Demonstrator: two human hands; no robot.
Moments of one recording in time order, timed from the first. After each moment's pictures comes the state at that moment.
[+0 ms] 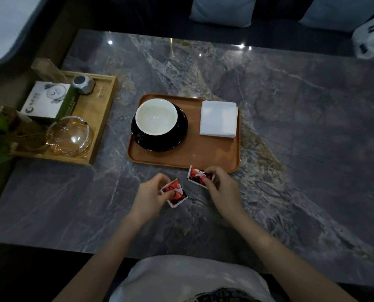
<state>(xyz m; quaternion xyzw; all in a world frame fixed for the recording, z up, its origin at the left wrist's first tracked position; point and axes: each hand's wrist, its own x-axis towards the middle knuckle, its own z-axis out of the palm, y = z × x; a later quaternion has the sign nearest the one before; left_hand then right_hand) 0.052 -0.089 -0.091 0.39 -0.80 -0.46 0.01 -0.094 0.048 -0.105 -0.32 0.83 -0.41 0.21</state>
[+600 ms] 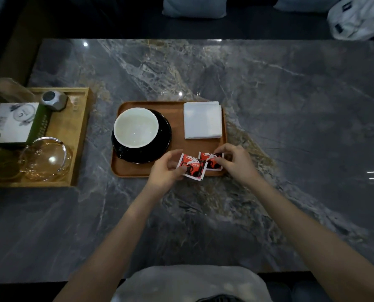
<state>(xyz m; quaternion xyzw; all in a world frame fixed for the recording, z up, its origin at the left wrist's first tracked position) -0.040 -0.103 -0.084 0.39 -0.63 -0.67 0.02 -0.192 0.041 -0.100 -0.29 0.87 -0.31 0.26</state>
